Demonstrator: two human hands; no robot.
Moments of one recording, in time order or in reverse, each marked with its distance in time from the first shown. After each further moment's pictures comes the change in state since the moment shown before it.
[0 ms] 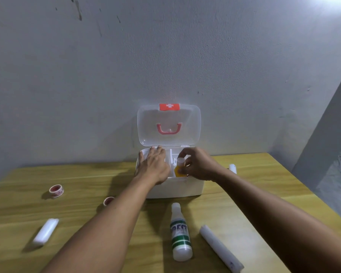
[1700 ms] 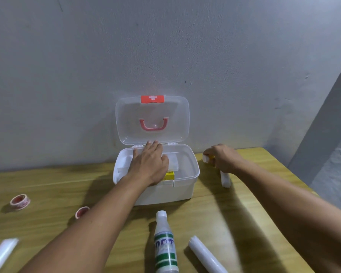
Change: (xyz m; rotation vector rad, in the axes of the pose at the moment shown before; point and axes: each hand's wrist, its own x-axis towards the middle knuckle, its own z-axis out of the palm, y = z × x) left_hand 0.030 0.018 0.018 -0.028 0.031 0.104; right_hand 0.043 0.137 -0.051 -0.684 0.048 0.021
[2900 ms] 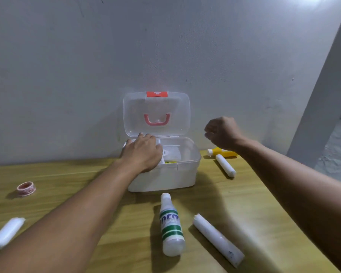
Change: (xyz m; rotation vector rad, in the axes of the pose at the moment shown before) left_hand -0.047 0.001 -0.032 0.089 0.049 -0.057; right_hand -0.035 -0.048 -0.061 0.312 0.455 0.067
